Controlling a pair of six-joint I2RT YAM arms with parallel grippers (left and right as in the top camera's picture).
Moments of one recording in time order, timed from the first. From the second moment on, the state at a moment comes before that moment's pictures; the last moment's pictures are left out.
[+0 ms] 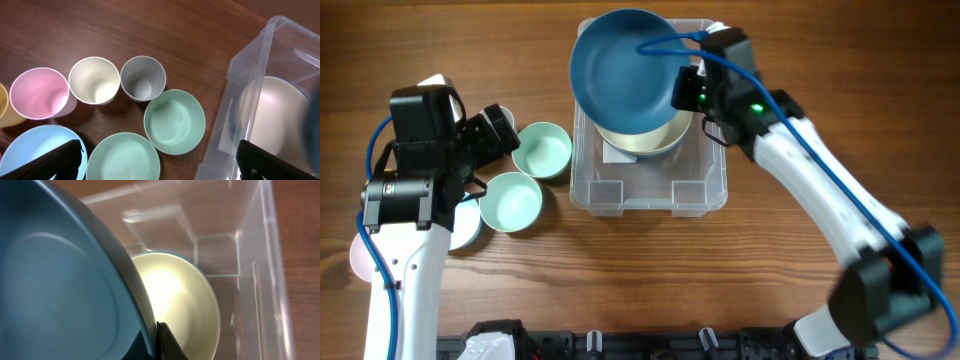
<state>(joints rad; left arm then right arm) 0.05 1.19 1.19 -0.86 -0.05 -0.38 0.42 1.74 1.38 -0.41 0.00 0.51</state>
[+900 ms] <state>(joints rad) 0.05 1.19 1.19 -0.79 0.00 -0.38 -0.37 1.37 1.40 -0.79 0.03 0.53</state>
